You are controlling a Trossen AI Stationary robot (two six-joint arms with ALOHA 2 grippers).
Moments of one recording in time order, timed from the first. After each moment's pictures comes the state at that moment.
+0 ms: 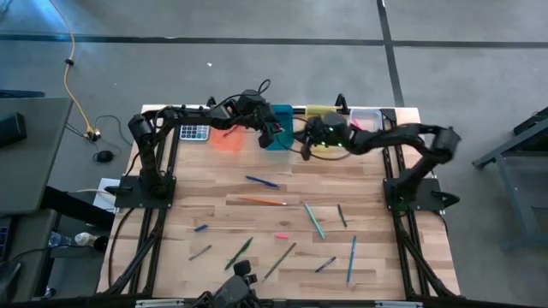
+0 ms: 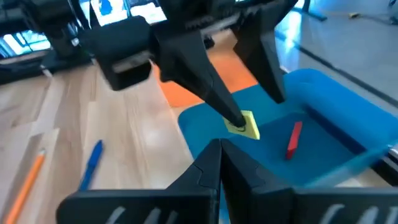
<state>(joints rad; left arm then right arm) 0.71 1.88 1.16 0.07 0.30 0.27 -0.49 1.64 0.72 0.56 -0.20 0.04</state>
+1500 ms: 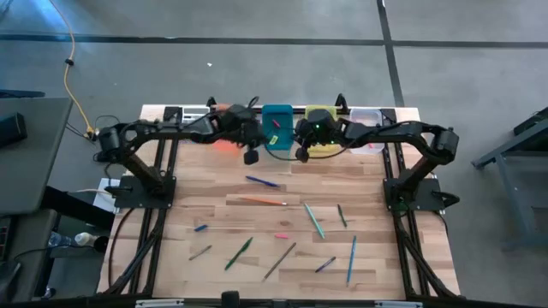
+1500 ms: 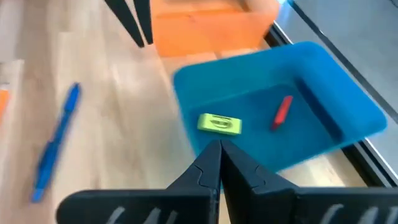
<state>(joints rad) 0.57 1.57 0.91 0.00 0.21 0.35 -0.42 1.61 0.93 0.06 -0.05 -0.14</state>
